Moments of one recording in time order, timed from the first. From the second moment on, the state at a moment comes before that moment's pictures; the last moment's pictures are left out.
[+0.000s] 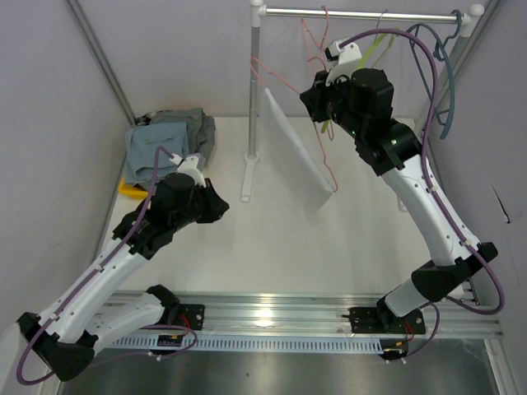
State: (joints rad) left arm -0.60 0.89 0.99 -0.66 -0.07 -0.59; right arm 0.57 1.57 1.97 -0.47 0.03 0.10
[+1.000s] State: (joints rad) left arm -0.60 0.98 1.00 -0.65 0.01 -0.56; right arm 0.48 2.02 2.48 -0.37 0.11 0.07
